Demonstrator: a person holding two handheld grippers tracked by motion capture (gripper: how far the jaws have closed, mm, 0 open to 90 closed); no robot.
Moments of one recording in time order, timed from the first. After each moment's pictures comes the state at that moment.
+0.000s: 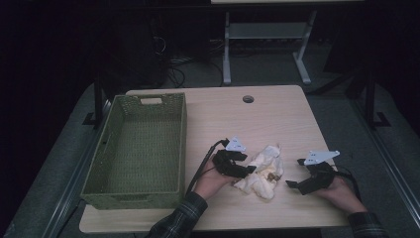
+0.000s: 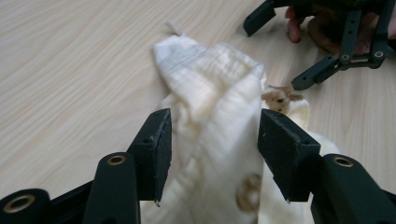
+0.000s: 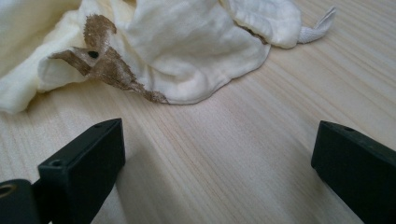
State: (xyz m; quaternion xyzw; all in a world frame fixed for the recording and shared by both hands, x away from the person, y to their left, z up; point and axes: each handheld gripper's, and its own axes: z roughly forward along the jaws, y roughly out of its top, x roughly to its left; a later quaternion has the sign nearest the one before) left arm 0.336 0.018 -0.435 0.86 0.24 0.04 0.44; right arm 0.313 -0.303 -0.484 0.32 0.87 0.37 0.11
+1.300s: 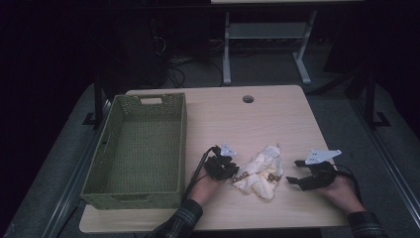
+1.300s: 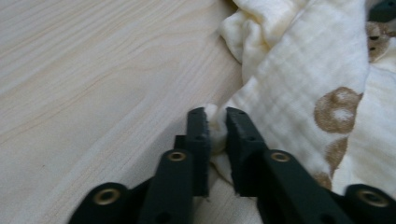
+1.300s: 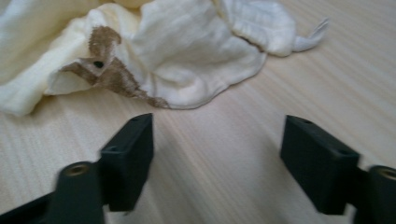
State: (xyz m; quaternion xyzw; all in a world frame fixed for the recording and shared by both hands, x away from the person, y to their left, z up) left arm 0.336 0.035 -0.466 0.87 0.31 0.07 0.36; right arm 0.312 -0.304 -0.476 0.31 0.87 0.36 0.12
